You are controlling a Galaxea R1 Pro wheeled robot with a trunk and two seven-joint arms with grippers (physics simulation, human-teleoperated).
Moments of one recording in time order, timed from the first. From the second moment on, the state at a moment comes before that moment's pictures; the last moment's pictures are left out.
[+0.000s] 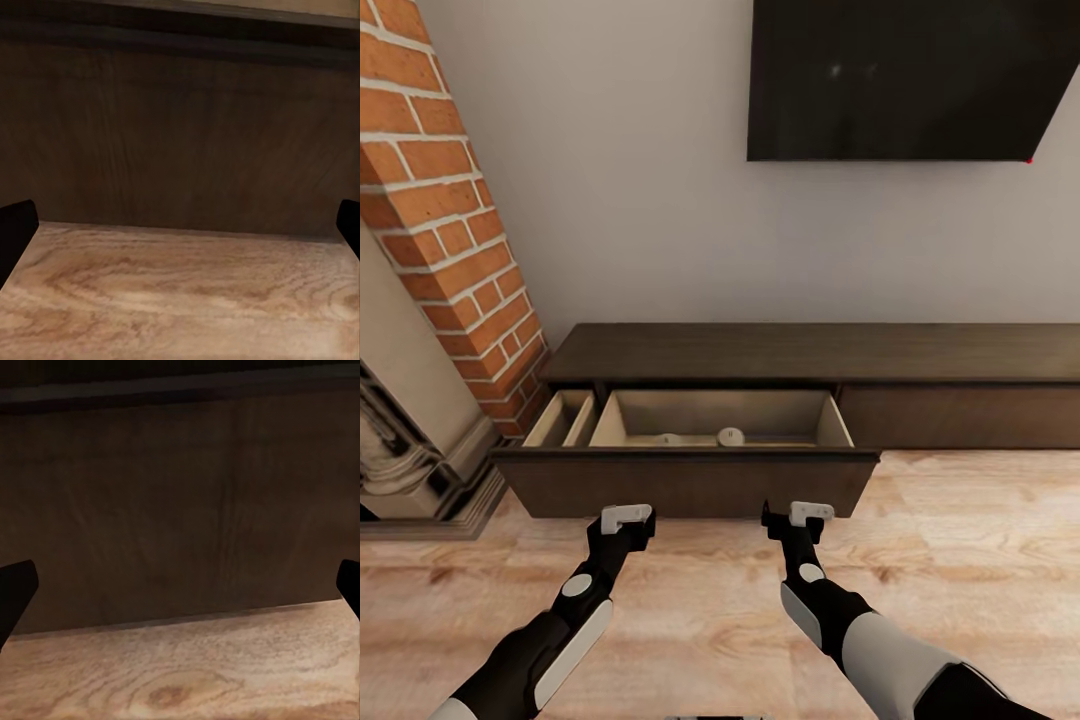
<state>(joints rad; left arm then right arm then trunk) -0.45 0.16 -0.56 -1.06 0.54 0.02 0.38 -0.75 0.13 0.55 -0.26 -0.47 -0.42 -0.33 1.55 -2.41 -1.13</state>
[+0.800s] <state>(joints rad) -0.45 0.16 -0.56 -1.06 0.53 0.02 0.38 -0.75 0.13 0.55 -0.26 -0.47 -0.42 -0.33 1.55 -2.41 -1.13</state>
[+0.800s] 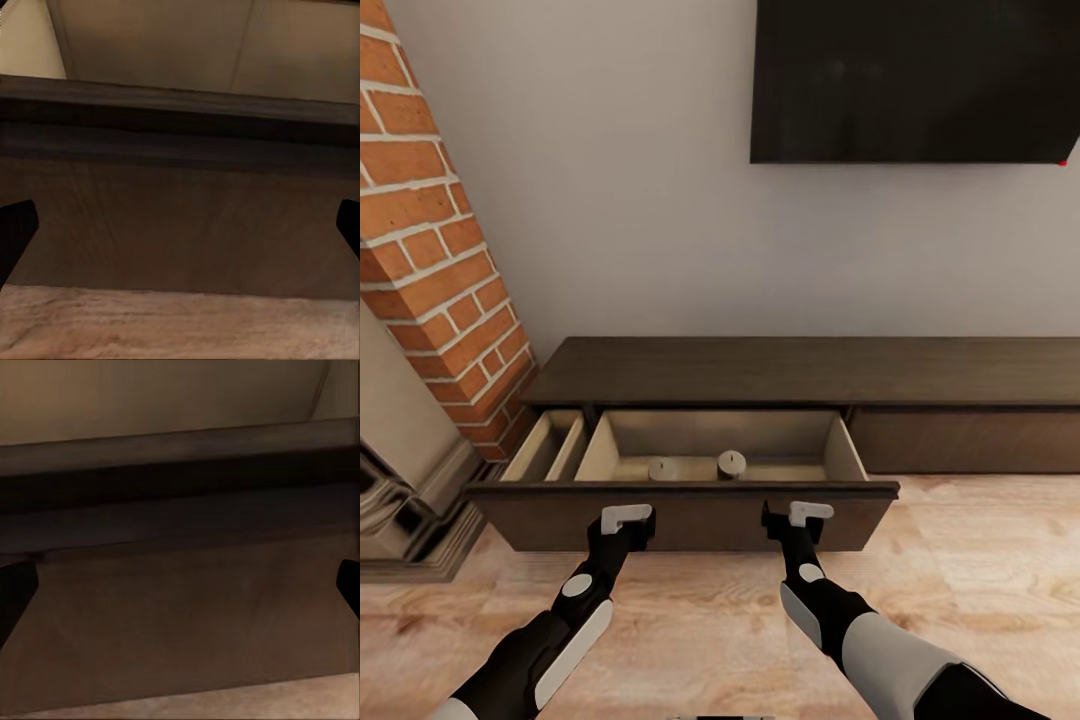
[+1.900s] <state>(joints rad) -0.45 0.16 -0.56 -1.06 0.53 0.02 0.38 -0.75 0.13 0.55 -0.26 -0.47 -0.42 -0.33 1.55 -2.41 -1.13</state>
